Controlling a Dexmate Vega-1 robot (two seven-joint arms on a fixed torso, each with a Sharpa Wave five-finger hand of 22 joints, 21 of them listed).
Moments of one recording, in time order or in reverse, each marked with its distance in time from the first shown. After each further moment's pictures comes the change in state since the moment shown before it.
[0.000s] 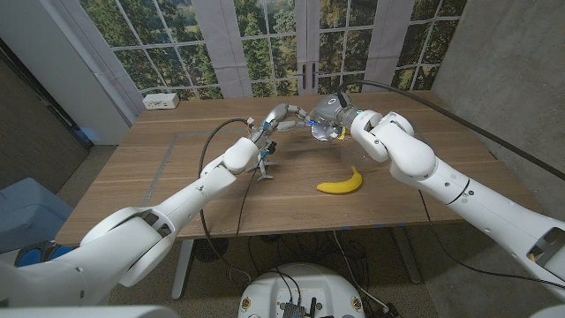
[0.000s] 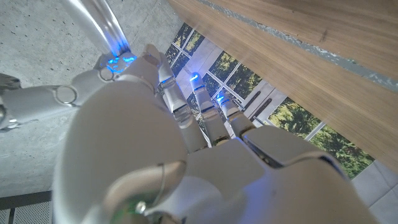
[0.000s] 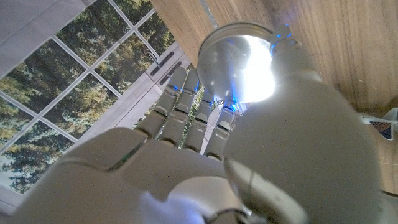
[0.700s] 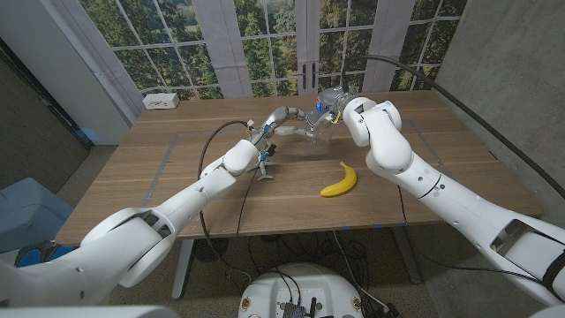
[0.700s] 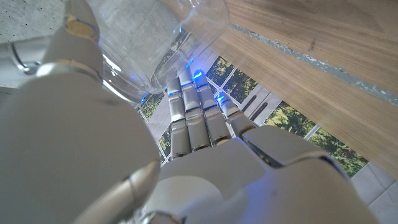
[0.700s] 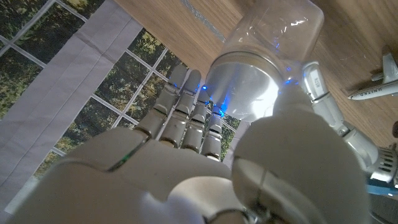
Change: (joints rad) left arm -0.001 -0.002 0.002 0.013 0.019 0.003 0.011; left_hand -0.256 -0.276 -0.002 -0.011 0.000 -0.251 0.231 -0.011 -0.055 -0.258 0.245 0.004 0.001 0.005 0.015 0.000 0.000 0.000 0.000 0.000 0.000; right arm 0.066 0.148 -0.055 0.049 -0.051 -0.263 0.269; right_hand -0.160 0.079 -0.142 0.103 -0.002 -0.170 0.116 -0.021 -0.012 -0.081 0.012 0.027 0.007 -0.011 0.000 0.000 -0.005 0.047 0.003 -0.035 0.009
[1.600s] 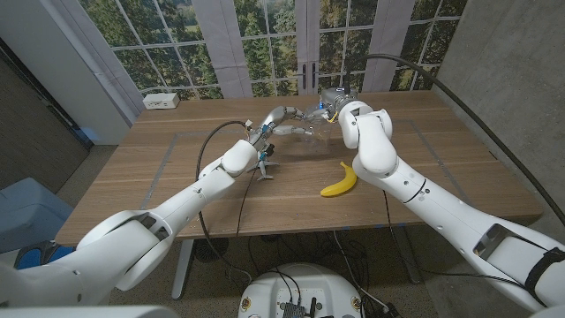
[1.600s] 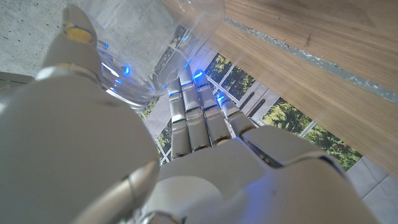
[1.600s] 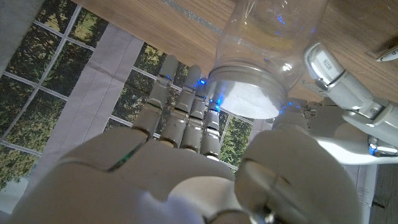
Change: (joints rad) left arm 0.017 0.015 -0.008 -0.032 0.000 0.015 0.011; left_hand 0.000 0.000 0.002 0.006 -0.007 -0.007 0.007 -0.001 0.000 -0.001 0.000 0.010 -0.006 0.000 0.000 0.000 0.000 0.000 0.000 0.000 0.000; right arm -0.019 0.092 -0.016 0.032 0.013 -0.226 -0.098; right_hand -0.237 0.111 -0.104 -0.033 0.000 0.011 0.032 -0.019 0.012 0.069 0.068 0.042 0.031 0.058 -0.007 0.065 0.012 0.081 0.141 -0.022 0.002
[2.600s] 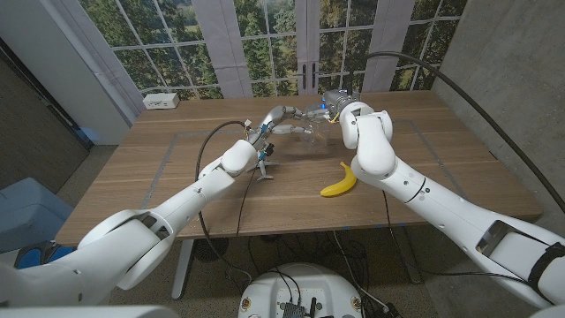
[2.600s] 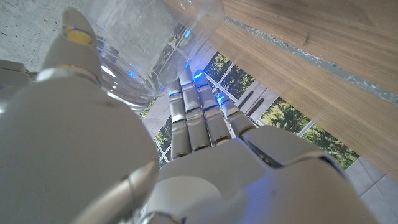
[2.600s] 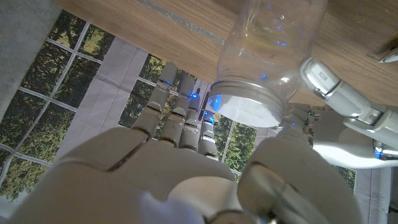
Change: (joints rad) left arm -0.004 -0.005 -0.002 0.017 -0.010 -0.008 -0.004; left_hand 0.000 0.000 0.000 0.000 0.000 0.000 0.000 0.000 0.000 -0.003 0.003 0.007 -0.004 -0.004 0.004 0.006 0.000 0.000 0.000 0.000 0.000; right arm 0.034 -0.002 -0.048 -0.003 -0.007 -0.107 0.052; right_hand -0.201 0.005 -0.115 0.179 -0.045 -0.281 0.078 -0.099 0.017 -0.261 0.115 -0.157 -0.070 -0.159 0.062 -0.105 -0.051 -0.100 0.051 -0.041 0.000
